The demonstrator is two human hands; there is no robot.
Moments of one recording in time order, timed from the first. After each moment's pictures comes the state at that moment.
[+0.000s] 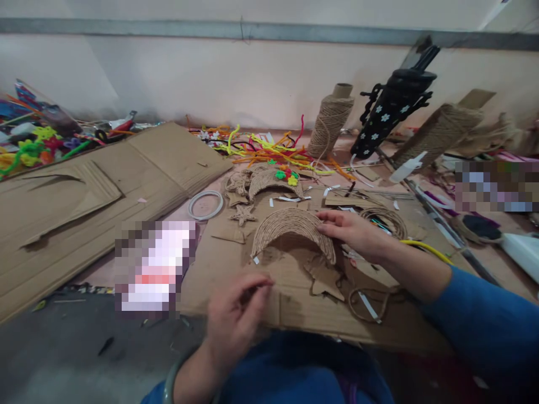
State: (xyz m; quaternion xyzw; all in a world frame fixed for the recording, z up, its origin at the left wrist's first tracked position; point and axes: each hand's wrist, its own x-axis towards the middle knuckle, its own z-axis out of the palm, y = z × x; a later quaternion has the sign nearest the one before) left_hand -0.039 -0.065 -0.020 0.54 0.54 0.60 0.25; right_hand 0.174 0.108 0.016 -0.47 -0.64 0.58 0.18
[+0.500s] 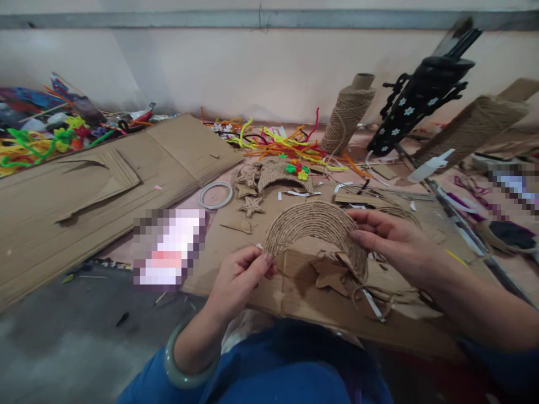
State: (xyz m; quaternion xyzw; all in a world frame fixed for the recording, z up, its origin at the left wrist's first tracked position) left_hand -0.051 -0.044 -0.009 0.42 0.54 0.52 0.51; right_hand 0.196 0.075 0.041 -0.46 -0.65 0.55 0.25
